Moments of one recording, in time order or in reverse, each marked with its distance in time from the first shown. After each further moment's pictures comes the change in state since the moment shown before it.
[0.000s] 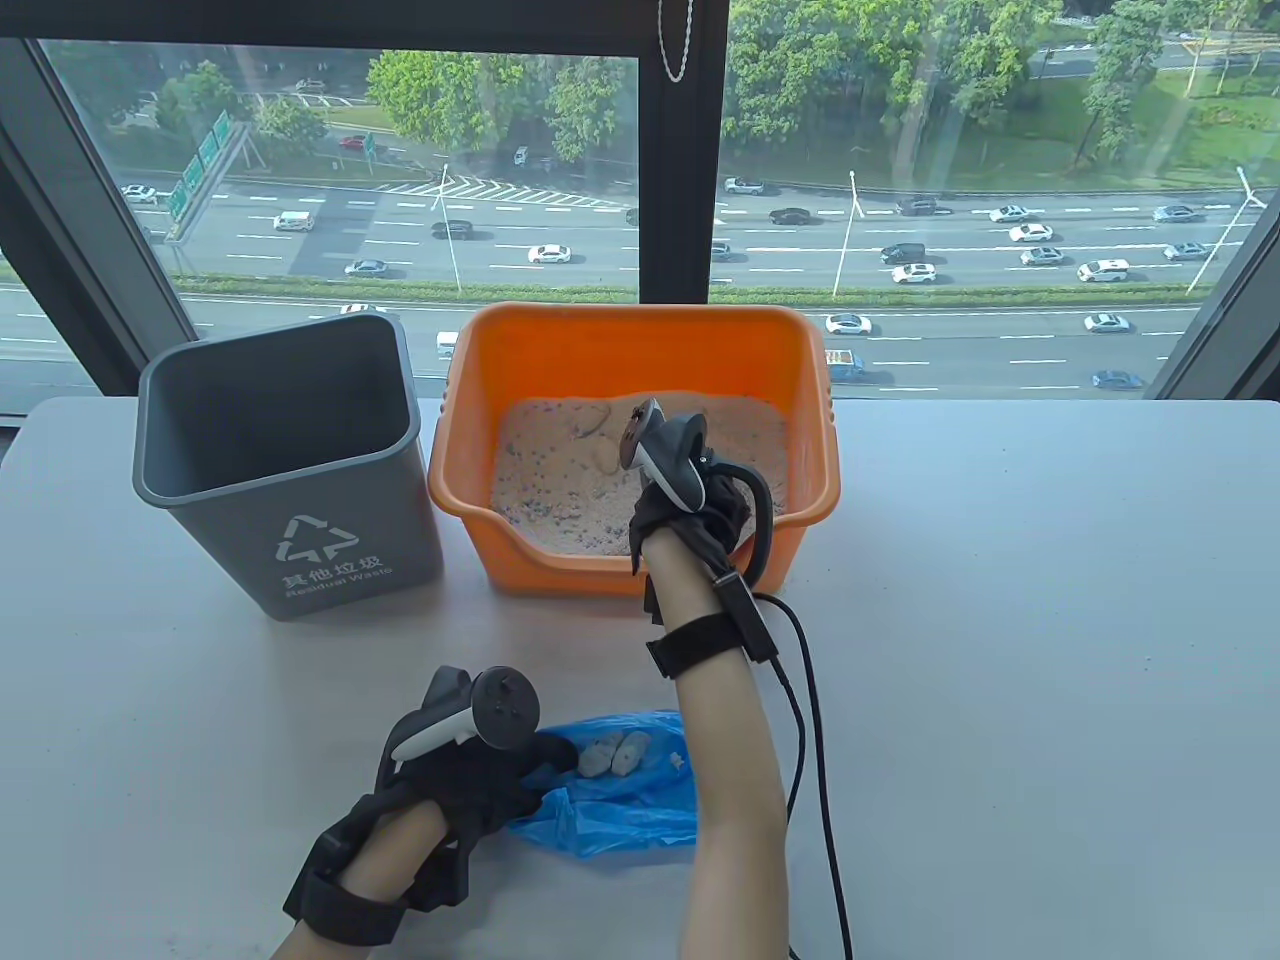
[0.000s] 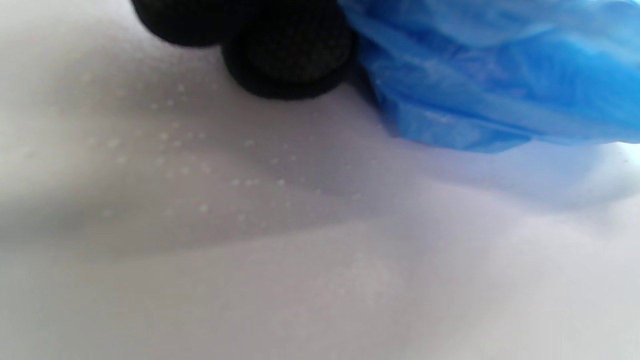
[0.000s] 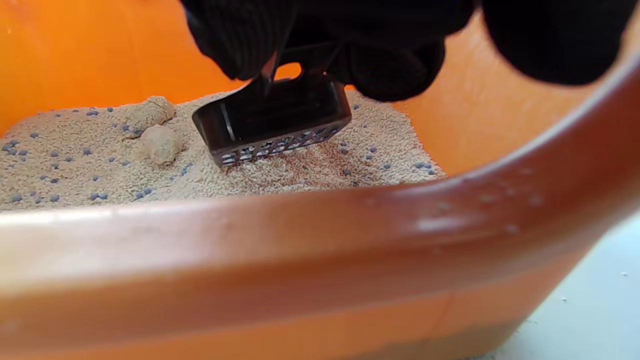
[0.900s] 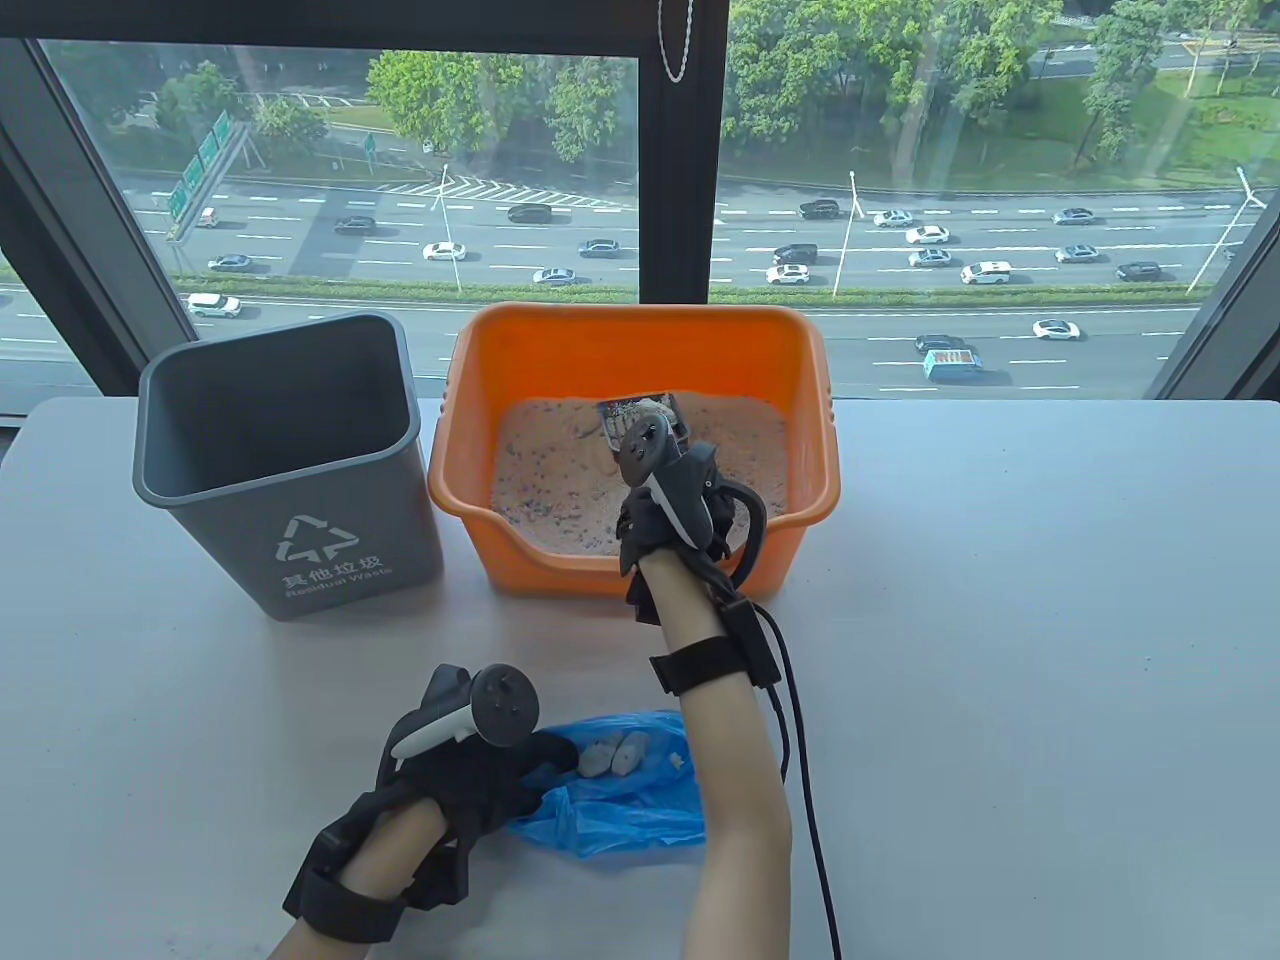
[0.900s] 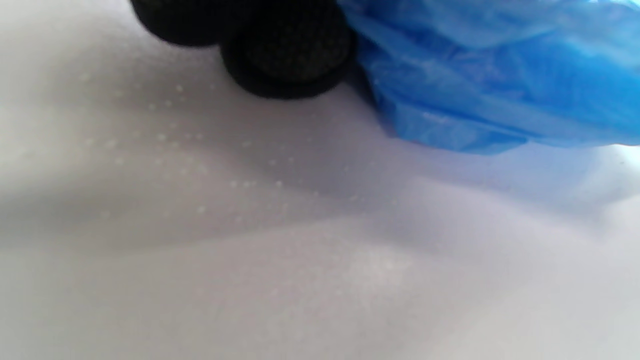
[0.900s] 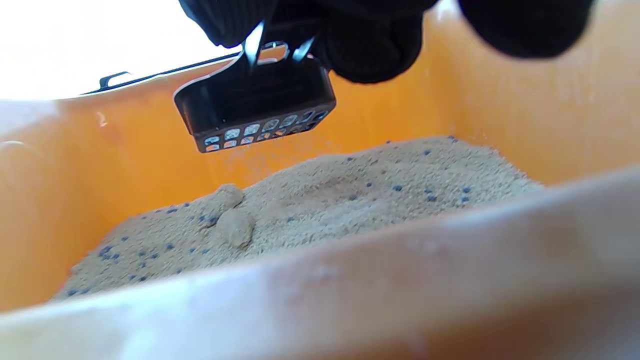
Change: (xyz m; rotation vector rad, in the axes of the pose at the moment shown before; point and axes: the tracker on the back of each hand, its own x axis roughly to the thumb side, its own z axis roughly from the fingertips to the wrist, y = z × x) left_hand -0.001 0.000 -0.001 -0.011 -0.002 0.008; right_hand -0.007 0.004 0.022 -0.203 -0.180 -0.285
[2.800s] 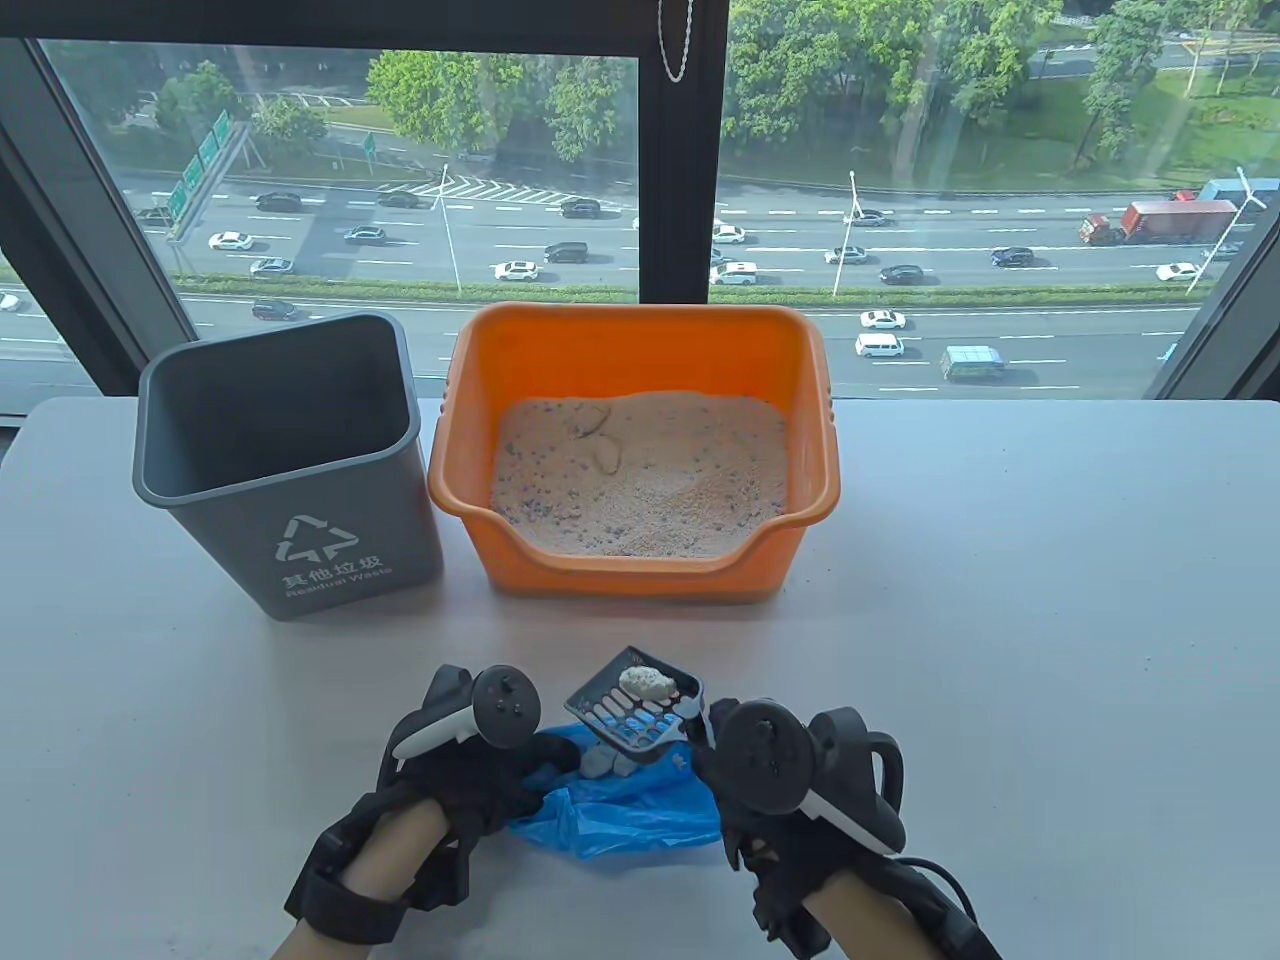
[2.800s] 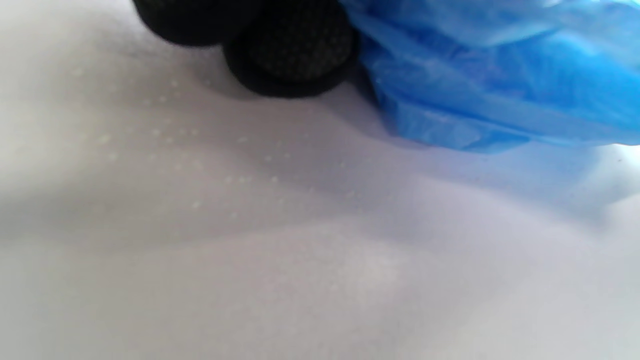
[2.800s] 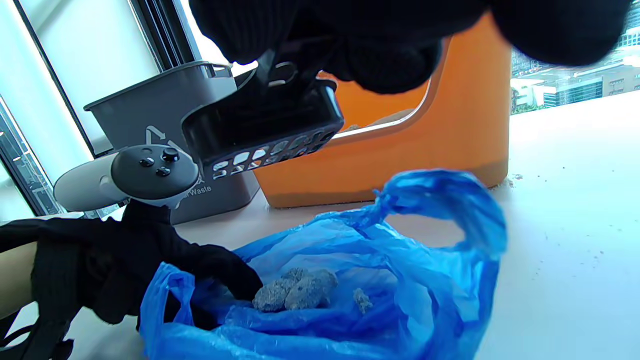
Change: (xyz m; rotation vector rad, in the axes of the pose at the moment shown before) left_hand 0.002 -0.002 0.000 -0.003 -0.003 0.003; right_hand -0.112 -0.083 0.249 0.221 -0.472 -0.020
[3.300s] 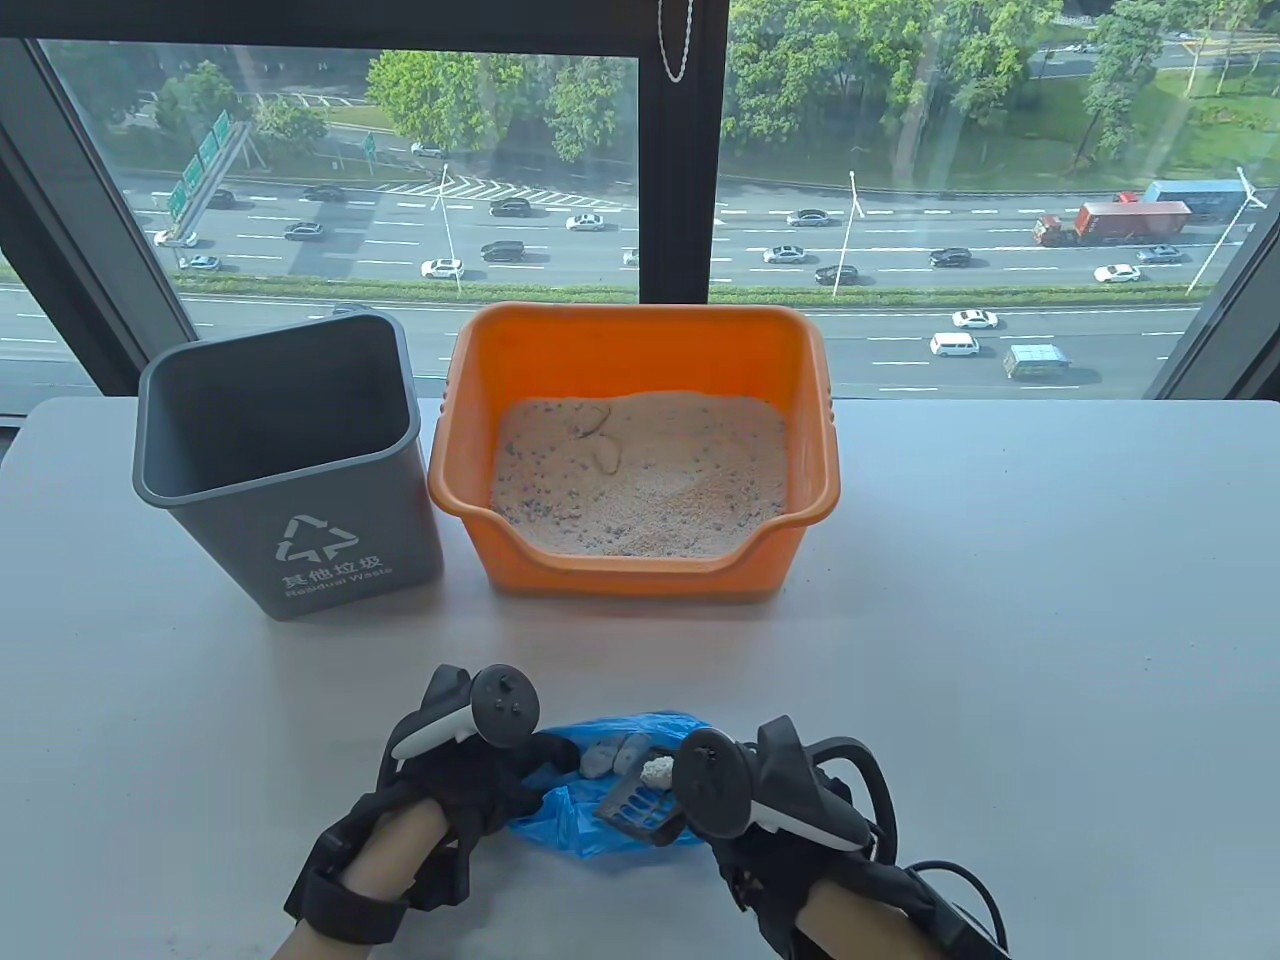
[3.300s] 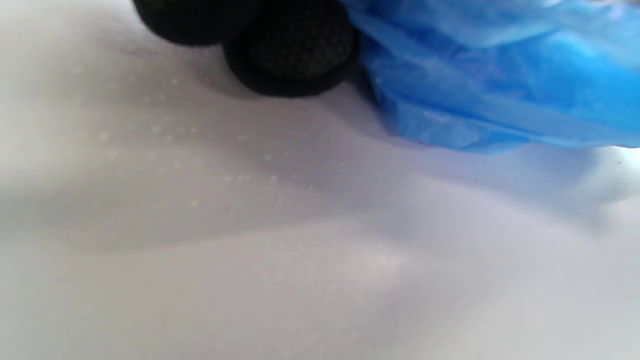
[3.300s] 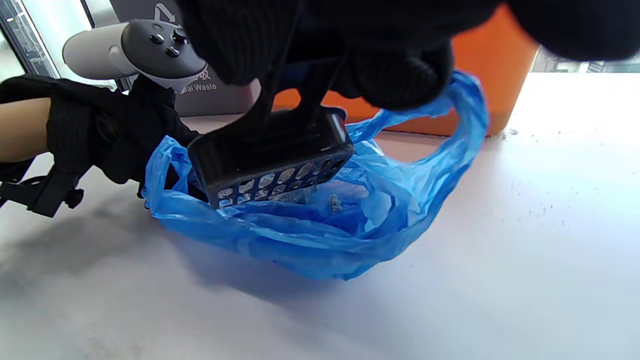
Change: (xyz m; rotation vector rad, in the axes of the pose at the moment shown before) left_hand -0.001 0.000 0.001 -0.001 0.003 0.006; right_hand 0.021 0.022 -0.018 0.224 -0.060 0.277
